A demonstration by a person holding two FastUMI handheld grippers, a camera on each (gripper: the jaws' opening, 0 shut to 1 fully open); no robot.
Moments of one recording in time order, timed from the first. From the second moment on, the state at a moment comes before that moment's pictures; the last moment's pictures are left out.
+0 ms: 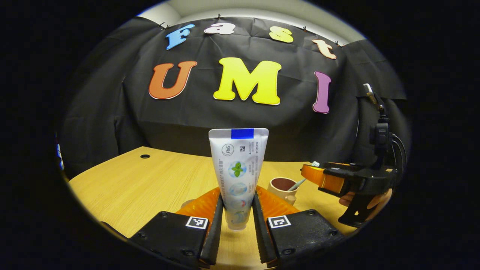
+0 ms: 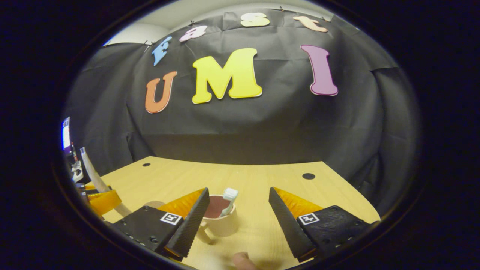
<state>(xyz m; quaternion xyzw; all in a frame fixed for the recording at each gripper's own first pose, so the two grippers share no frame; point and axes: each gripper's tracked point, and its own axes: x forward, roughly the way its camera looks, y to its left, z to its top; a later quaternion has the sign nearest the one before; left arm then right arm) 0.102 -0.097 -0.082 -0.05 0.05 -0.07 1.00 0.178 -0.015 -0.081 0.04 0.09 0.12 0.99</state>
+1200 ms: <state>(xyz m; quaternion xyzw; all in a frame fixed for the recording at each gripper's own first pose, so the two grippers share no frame) 0.197 -0.218 -0.057 0.00 0.02 -0.16 0.99 0.124 -0.088 -0.115 0.09 0.09 0.13 0.98</state>
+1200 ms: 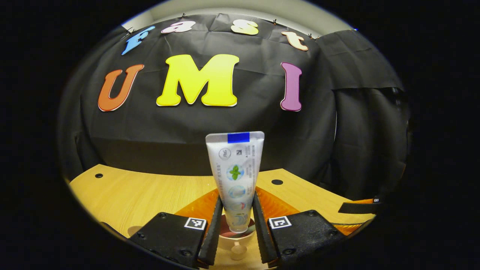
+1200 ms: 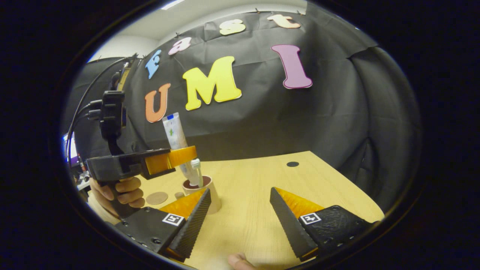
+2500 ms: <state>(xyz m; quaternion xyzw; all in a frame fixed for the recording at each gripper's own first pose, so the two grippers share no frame) 0.109 -0.081 -0.040 -0.01 0.02 -0.04 1.00 0.106 -0.011 -0.096 0.03 0.13 0.14 0.98</state>
